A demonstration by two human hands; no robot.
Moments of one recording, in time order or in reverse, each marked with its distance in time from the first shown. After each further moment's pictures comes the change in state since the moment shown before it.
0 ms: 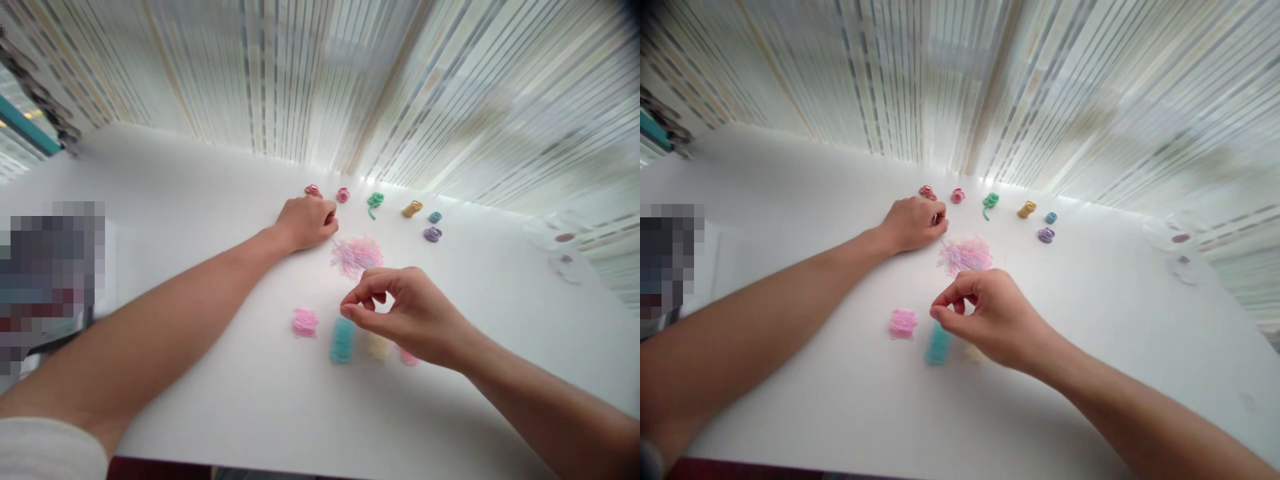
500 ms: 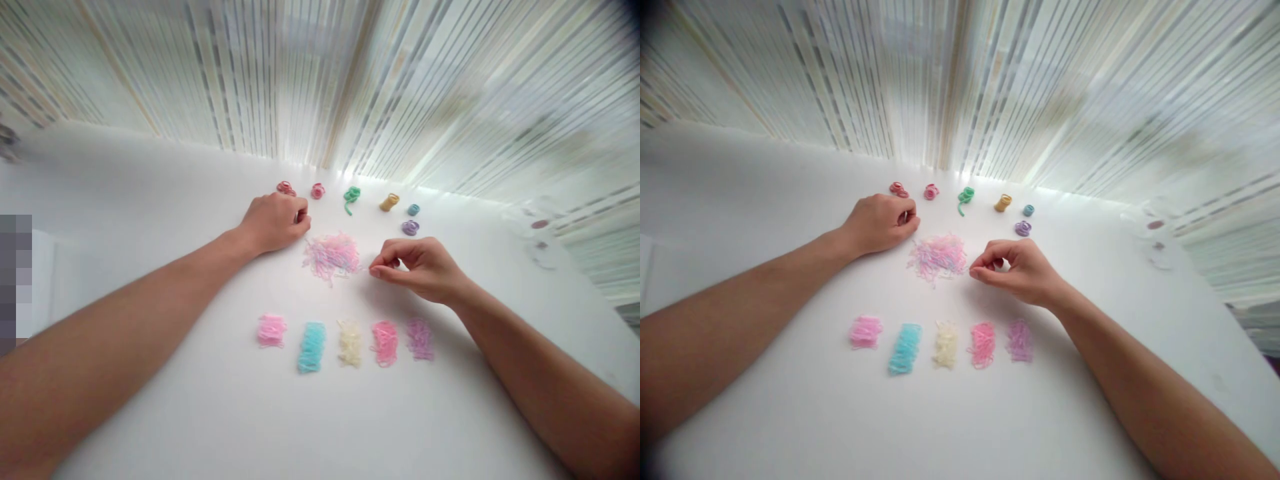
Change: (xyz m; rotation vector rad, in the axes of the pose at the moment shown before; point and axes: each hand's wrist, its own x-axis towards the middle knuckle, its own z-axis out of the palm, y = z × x) left_hand -0.001 0.001 -0.006 0.042 -0.008 -0.031; right_hand 0.010 0.093 -0.073 0.069 0.114 -0.050
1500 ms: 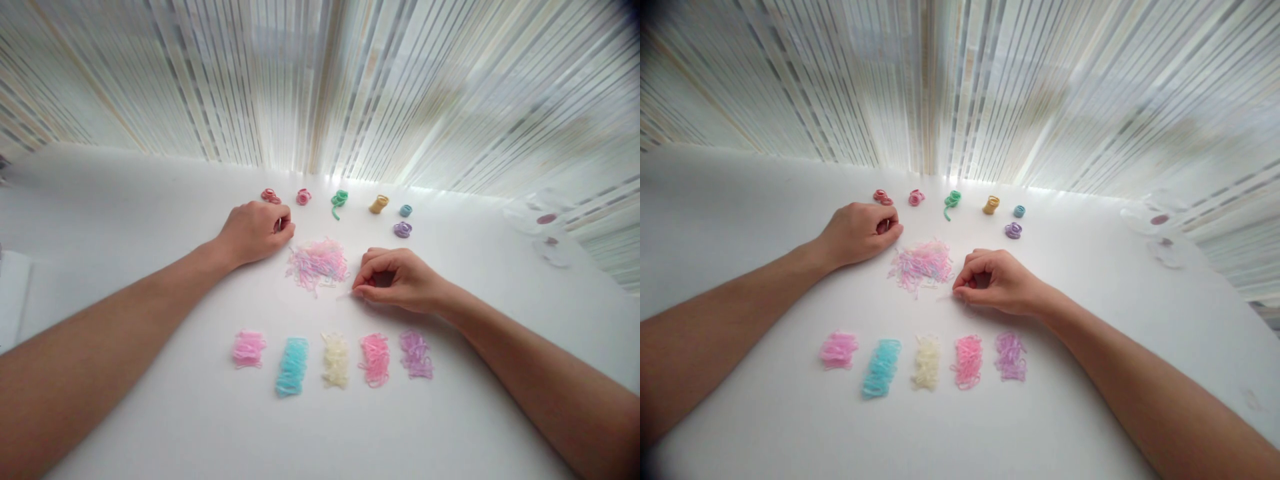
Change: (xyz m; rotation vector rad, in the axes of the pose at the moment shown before) left_hand 0.000 -0.004 -0.002 0.017 0.024 0.007; right_hand 0.007 0.024 0.000 -0.022 -0.208 -0.168
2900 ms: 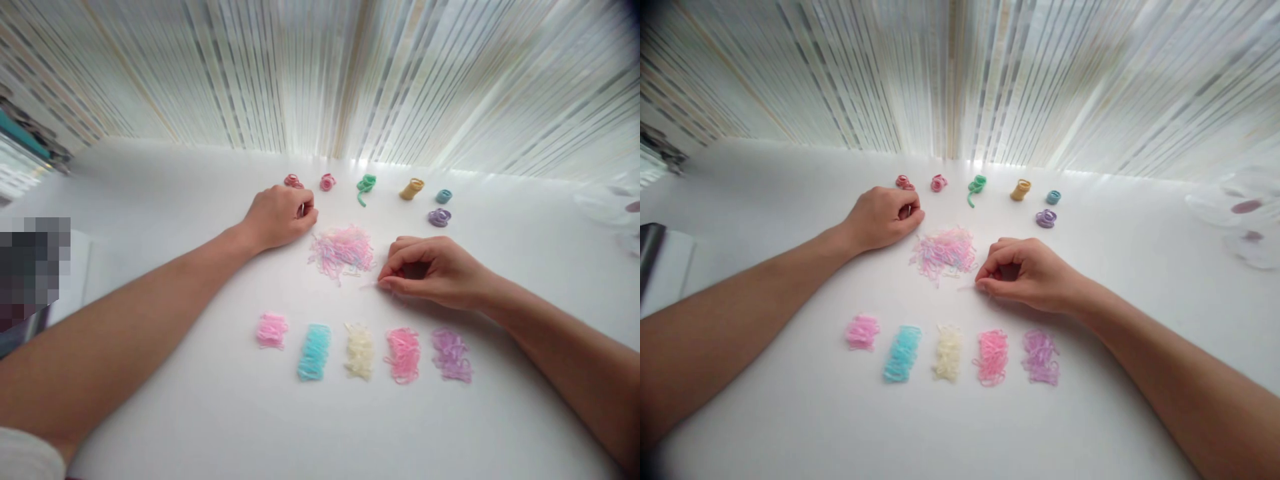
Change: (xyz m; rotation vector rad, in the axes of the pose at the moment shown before) left_hand 0.000 0.003 0.001 0.007 0.004 -0.010; right_hand -0.001 0.000 0.000 0.000 0.003 -0.010
